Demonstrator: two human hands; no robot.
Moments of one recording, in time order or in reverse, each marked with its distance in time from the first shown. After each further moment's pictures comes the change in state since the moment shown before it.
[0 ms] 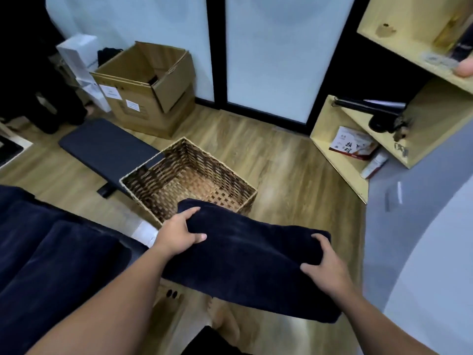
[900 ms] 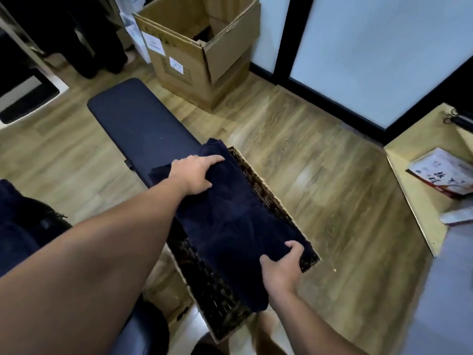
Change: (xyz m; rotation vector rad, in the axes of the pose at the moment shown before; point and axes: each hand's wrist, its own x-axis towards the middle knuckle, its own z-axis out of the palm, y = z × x) left_hand 0.305 -0.004 -0.162 0.577 0.050 0.045; right_hand 0.177 -0.244 0.205 0.217 -0.010 0.218
